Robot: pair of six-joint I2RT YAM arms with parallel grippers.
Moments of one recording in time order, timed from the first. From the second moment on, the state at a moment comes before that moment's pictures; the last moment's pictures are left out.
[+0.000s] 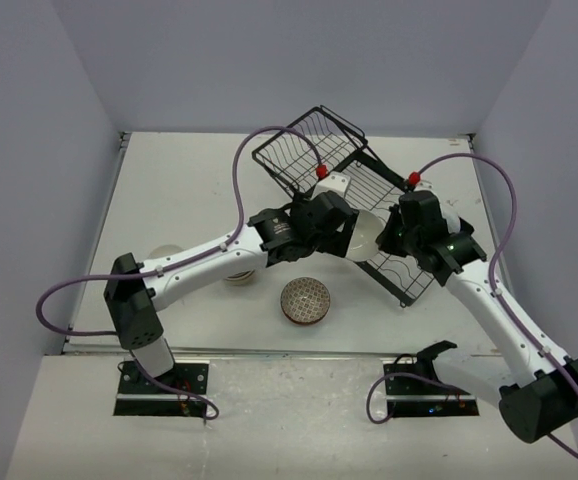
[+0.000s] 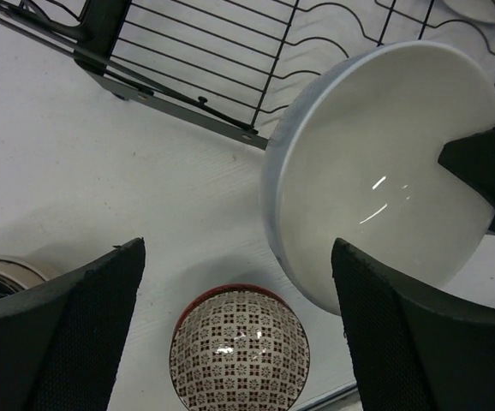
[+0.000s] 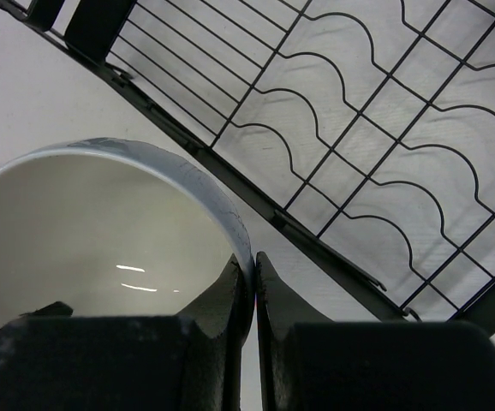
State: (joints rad) left arm -1.05 1.70 1.60 -0.67 -0.45 -0.51; right arm 0.40 1.05 0.99 -0.69 0.14 0.58
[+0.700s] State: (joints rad) left arm -1.05 1.80 1.64 -0.75 -0.61 -0.55; right arm 0.58 1.11 1.00 -0.68 0.26 0.64
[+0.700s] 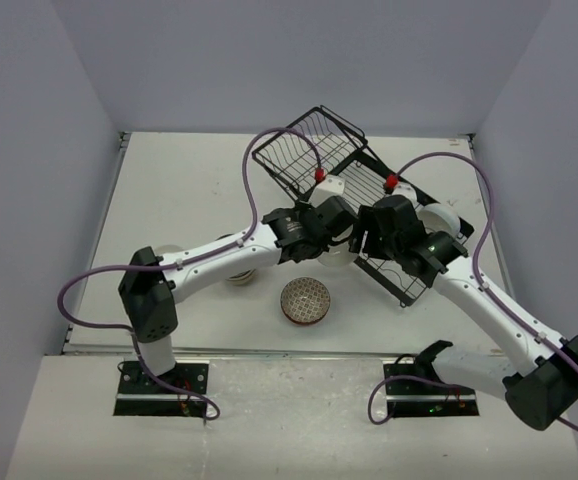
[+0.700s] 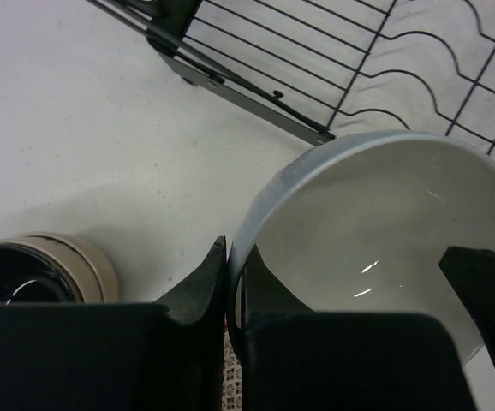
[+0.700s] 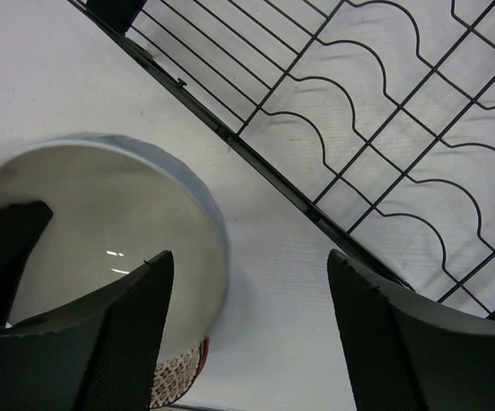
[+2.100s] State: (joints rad) left arm 0.06 0.93 0.68 -0.69 -0.36 -0.73; right arm 0.48 0.88 0.81 -0.52 0.15 0.48
